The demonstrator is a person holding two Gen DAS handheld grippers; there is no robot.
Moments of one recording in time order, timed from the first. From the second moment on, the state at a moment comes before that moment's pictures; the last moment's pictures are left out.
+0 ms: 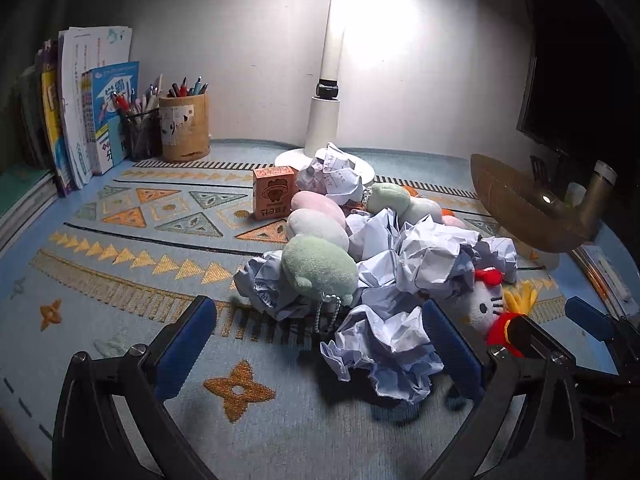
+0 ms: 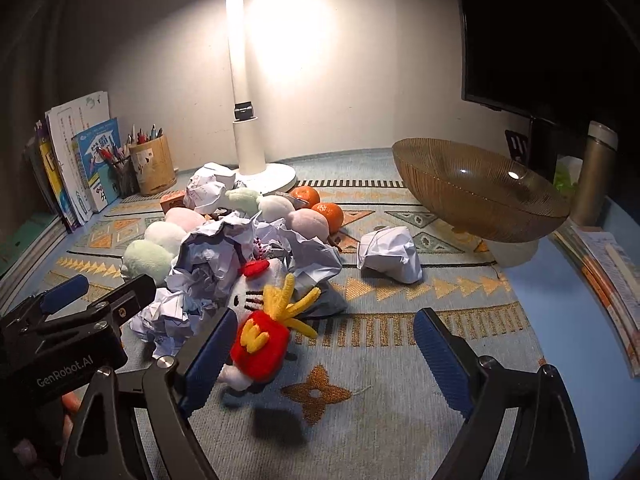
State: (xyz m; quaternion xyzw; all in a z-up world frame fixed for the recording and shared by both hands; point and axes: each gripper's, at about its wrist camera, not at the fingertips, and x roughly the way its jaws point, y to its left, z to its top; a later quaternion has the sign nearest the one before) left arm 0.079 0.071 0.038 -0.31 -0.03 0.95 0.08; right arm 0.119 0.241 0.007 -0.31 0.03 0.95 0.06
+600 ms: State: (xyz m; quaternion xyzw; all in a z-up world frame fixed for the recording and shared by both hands) left arm 0.077 0.064 0.038 -0.31 -0.05 0.94 0.08; right arm 0.119 0.242 0.007 -0.31 0.03 0.95 0.05
